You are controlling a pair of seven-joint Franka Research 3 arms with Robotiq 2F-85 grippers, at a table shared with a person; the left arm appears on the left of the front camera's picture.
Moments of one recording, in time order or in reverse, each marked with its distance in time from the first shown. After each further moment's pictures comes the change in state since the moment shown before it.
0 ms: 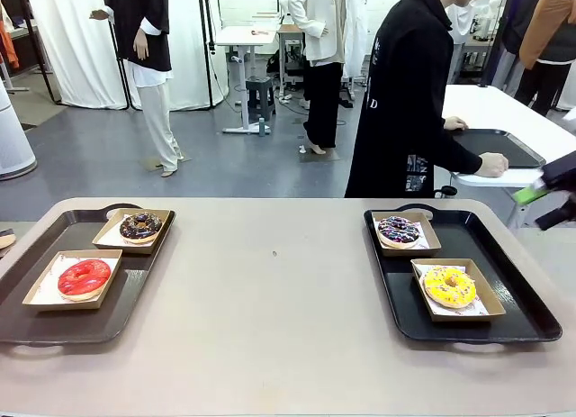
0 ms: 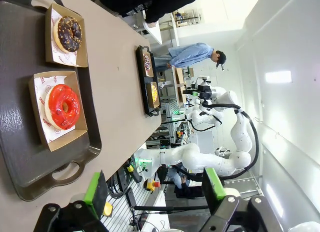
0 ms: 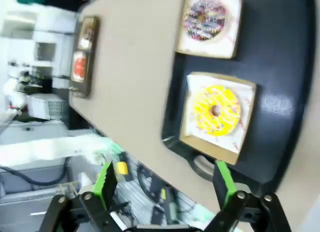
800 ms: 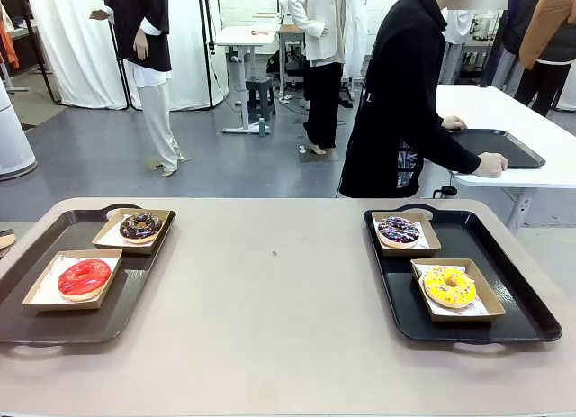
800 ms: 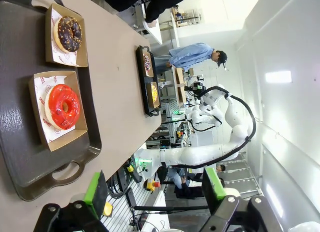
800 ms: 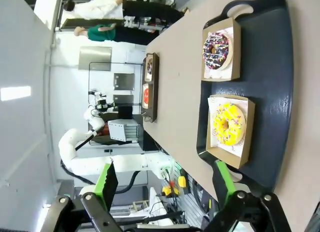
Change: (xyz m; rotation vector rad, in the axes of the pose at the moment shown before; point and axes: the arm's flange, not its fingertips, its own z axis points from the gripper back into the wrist) left arm 0.000 0.000 0.000 0.000 0.000 0.000; right arm 0.007 -0.129 0.069 0.394 -0.110 -0.190
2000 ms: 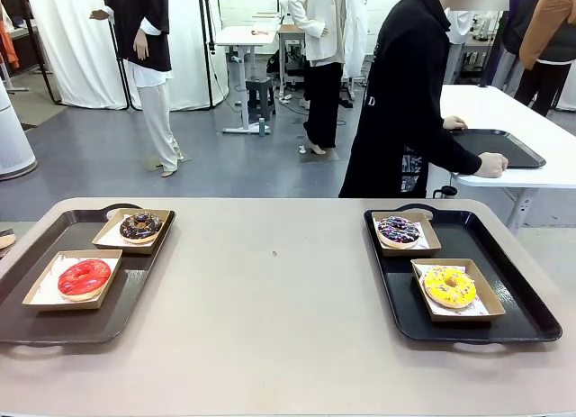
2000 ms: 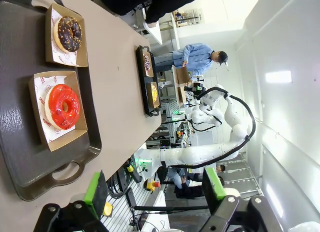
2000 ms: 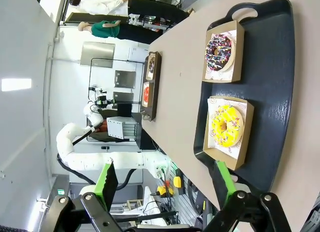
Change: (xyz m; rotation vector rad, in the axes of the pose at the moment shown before) left arm 0.000 0.000 0.000 0.000 0.000 0.000; right arm -0.004 -0.005 0.003 0.008 -0.005 0.052
